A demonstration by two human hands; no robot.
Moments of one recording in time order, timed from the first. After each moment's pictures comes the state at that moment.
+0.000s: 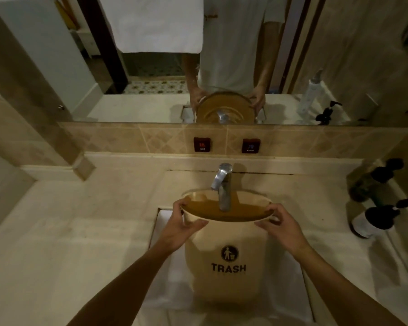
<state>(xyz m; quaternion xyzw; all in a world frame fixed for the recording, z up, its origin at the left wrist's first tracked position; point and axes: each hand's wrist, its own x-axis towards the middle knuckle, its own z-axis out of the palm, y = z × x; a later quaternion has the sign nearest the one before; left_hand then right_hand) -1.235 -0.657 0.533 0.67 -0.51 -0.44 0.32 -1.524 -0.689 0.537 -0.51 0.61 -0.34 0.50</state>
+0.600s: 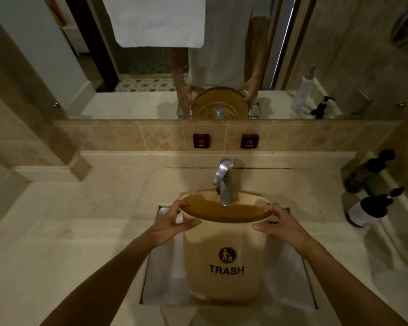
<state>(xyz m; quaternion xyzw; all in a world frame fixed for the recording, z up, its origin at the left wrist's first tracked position) -1.184 -0.662 0.529 0.60 -0.62 -0.47 0.18 -1.522 -0.675 0.544 -0.52 0.61 -0.26 0.55</state>
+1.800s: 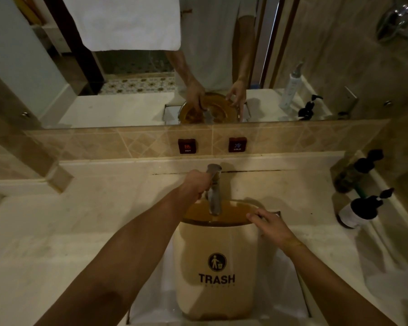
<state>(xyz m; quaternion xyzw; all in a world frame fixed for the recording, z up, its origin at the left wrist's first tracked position) -1.302 -0.796 0.588 0.72 -0.42 -0.50 0.22 -1.518 -0.702 0.533 -0.52 0.66 -0.23 0.49</state>
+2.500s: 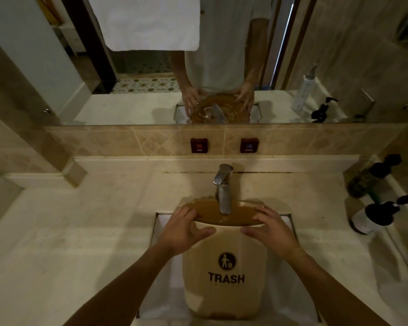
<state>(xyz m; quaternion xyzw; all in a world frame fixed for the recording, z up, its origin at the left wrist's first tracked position) -1.224 -0.682 0.522 0.62 -0.74 -0.22 0.12 -1.504 -0.695 0.526 -0.69 0.61 -0.17 0.35</state>
